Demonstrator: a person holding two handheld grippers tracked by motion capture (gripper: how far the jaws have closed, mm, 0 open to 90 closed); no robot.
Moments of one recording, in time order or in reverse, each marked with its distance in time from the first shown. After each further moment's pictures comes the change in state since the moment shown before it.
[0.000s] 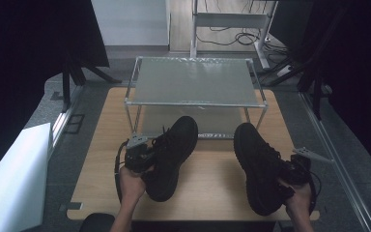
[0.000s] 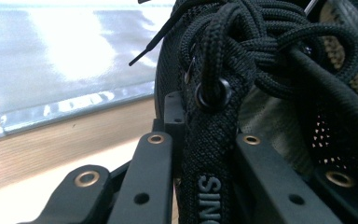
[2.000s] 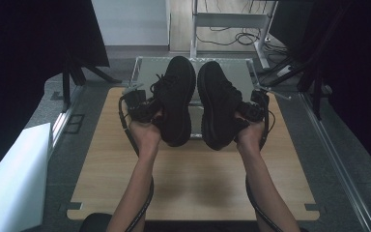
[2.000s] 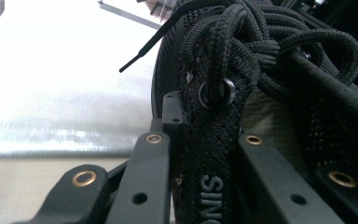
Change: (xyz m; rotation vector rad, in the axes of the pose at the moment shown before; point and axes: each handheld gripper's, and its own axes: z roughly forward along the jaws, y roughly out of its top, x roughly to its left) left arm 0.003 0.137 0.020 -0.244 0.099 -0.273; right arm 0.092 0.140 0.113 -0.128 0.120 0.217
